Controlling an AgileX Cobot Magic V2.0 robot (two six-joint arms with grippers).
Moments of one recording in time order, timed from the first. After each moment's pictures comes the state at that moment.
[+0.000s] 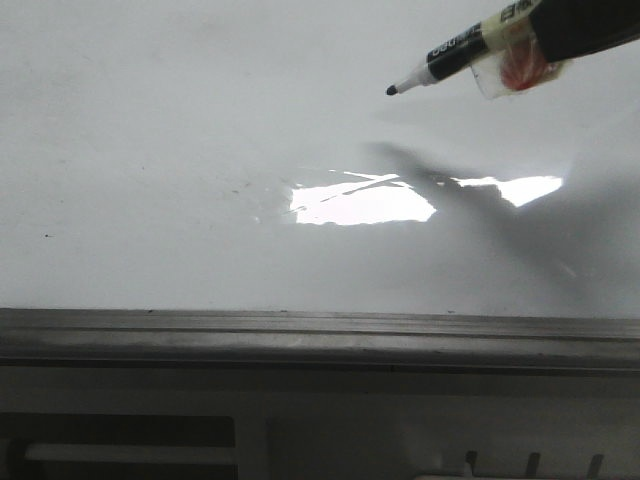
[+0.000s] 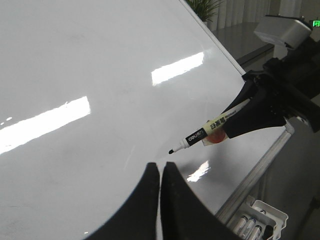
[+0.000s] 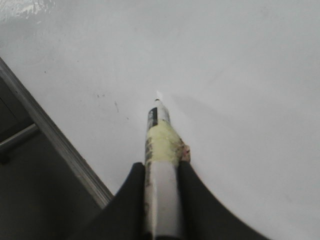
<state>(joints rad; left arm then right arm) -0.72 0.49 -0.51 -0.94 0.23 1.00 0.47 0.86 -0.67 0.53 0.43 -0.66</state>
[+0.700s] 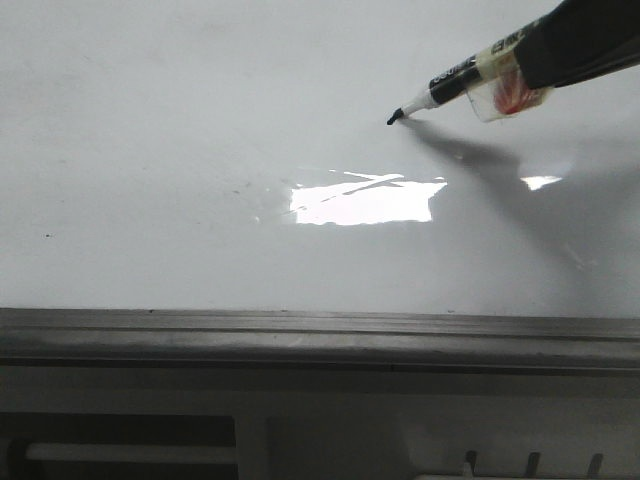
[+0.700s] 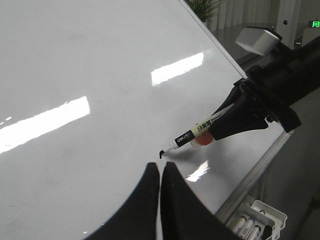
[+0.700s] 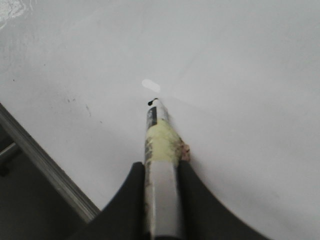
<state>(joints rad) -0.72 0.49 -0.51 -0.94 0.23 1.00 0.41 0.94 -0.67 0.56 0.40 -0.63</state>
